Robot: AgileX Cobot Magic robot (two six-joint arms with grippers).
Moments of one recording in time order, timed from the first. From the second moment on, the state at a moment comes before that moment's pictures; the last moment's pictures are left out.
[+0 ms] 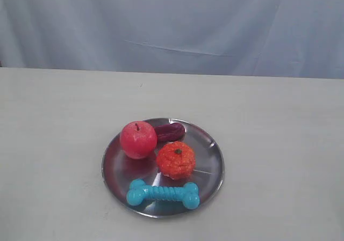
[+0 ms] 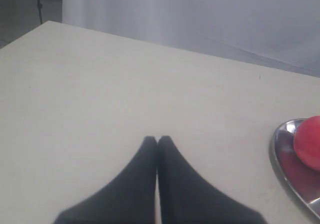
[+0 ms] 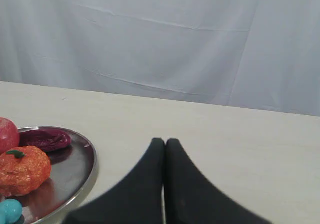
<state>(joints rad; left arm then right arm) 0.07 0.00 0.00 -0.01 0.35 -0.17 -0.28 0.01 0.00 0.01 0.15 -0.01</state>
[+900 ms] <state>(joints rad) 0.07 0.00 0.00 -0.01 0.35 -0.17 -0.28 0.01 0.00 0.01 -0.03 -0.01</state>
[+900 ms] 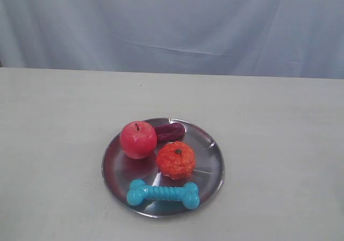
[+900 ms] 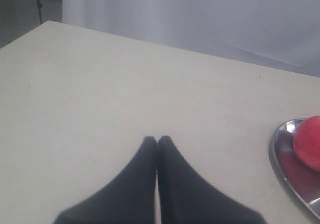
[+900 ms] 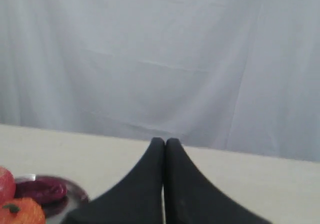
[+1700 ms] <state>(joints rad) 0.07 0.00 0.00 -0.01 0.35 -0.17 0.10 0.99 -0.96 0.06 1.02 -0.20</state>
